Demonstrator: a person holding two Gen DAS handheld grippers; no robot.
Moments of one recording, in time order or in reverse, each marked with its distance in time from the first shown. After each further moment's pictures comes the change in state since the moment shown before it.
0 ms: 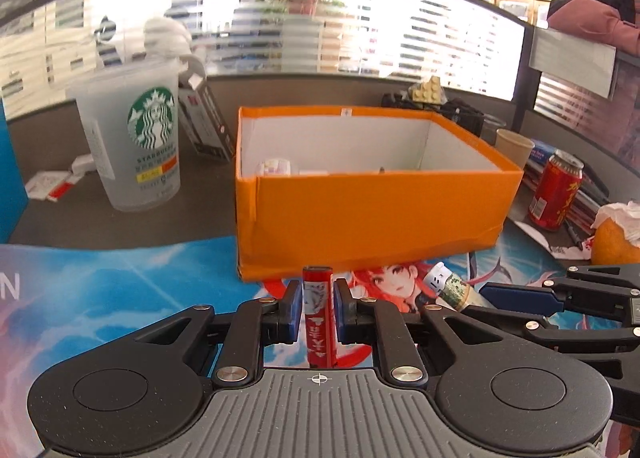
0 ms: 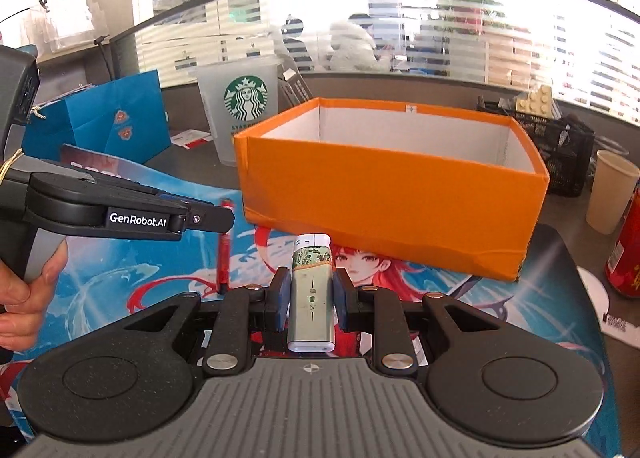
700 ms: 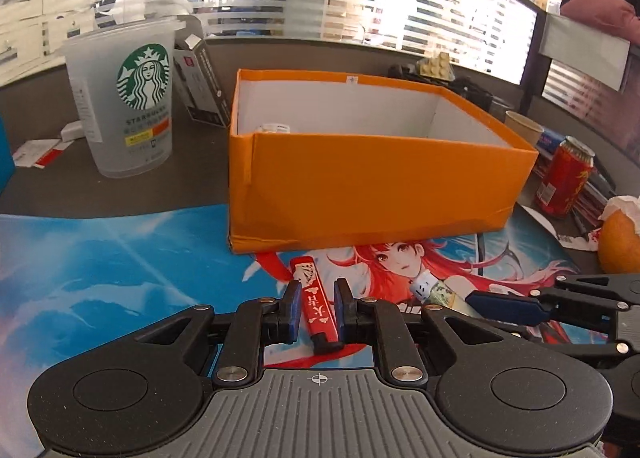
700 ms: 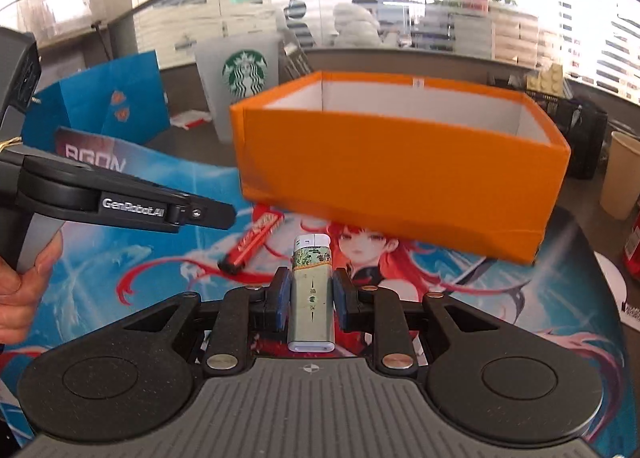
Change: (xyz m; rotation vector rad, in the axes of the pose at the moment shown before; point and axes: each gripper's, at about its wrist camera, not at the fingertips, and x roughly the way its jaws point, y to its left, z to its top) left arm 0.030 0.003 -0.010 -0.042 0.081 -0.014; right arm 0.025 -0.003 -0.010 0.003 0.068 0.013
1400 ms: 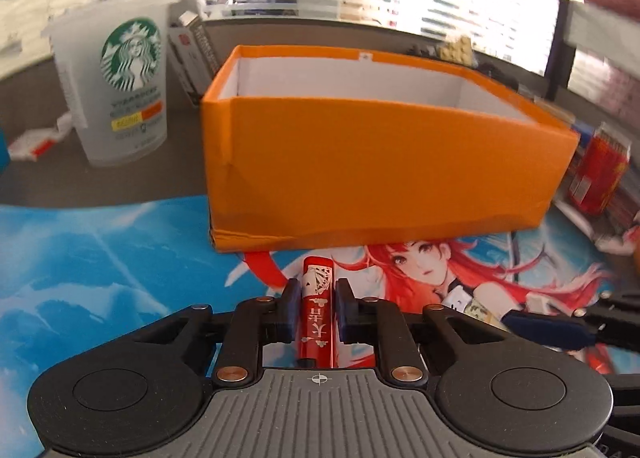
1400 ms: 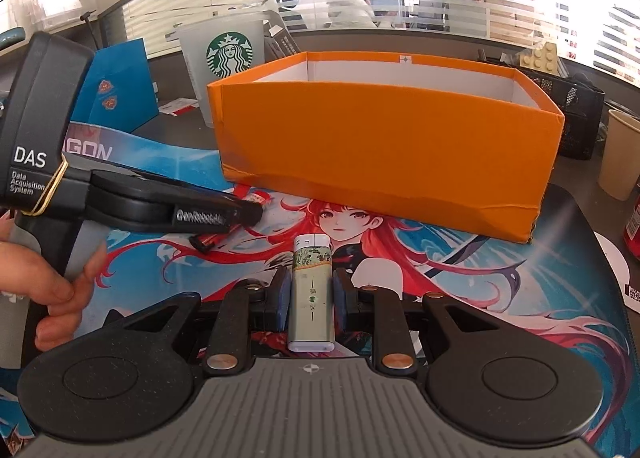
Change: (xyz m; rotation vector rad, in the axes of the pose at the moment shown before) left arm 0.038 -0.005 -0.008 -0.028 0.007 0.043; right arm 0.007 -0.015 -0.009 0.022 0.026 -0.002
